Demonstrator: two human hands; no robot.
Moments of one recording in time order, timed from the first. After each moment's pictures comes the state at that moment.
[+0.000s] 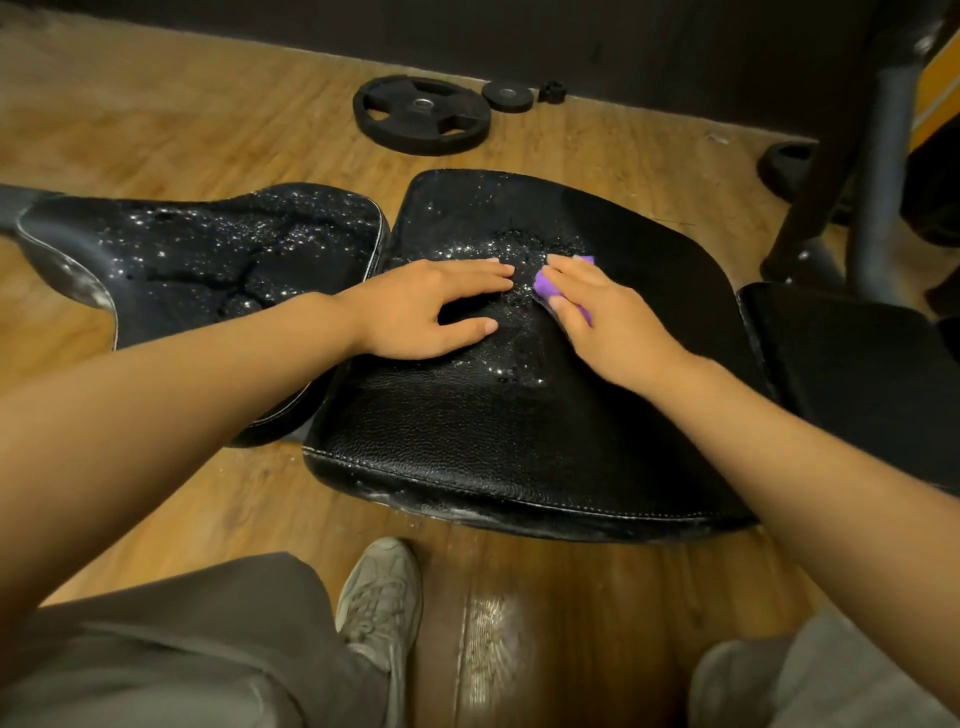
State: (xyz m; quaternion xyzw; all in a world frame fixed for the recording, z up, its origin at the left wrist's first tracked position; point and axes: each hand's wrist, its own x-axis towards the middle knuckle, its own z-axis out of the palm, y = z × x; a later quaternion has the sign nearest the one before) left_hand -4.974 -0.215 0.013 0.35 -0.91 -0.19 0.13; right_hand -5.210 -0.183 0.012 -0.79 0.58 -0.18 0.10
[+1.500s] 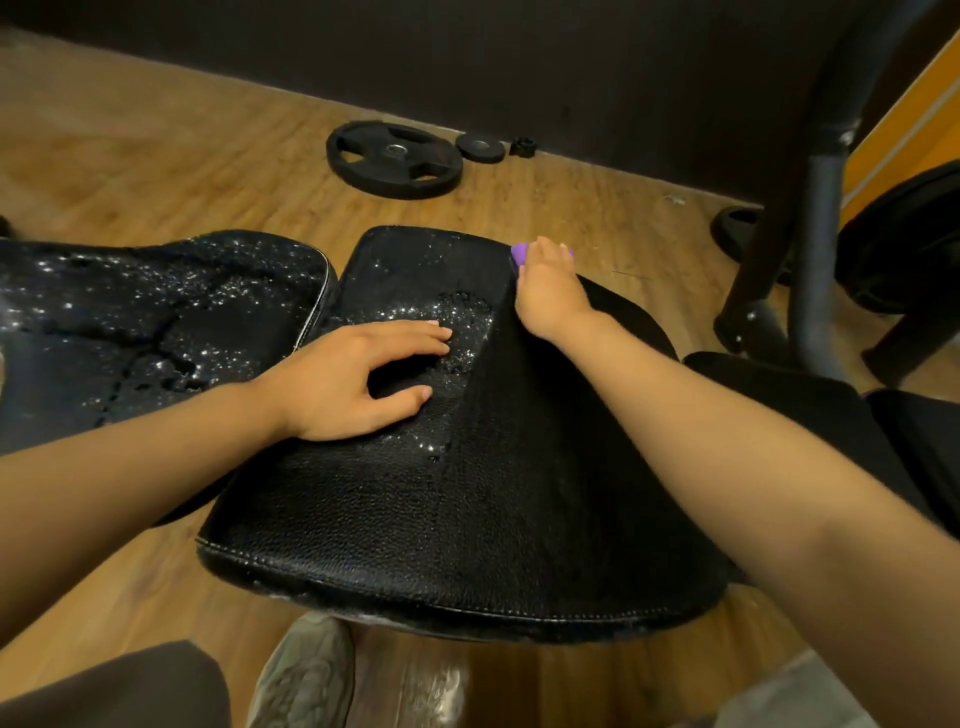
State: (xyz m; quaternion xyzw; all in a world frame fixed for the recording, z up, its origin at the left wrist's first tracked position) left_hand -4.976 -0.211 0.003 0.36 -0.88 -0.19 0.23; right_hand -5.220 -0.322 0.010 -0.71 0.68 -0.15 0.08
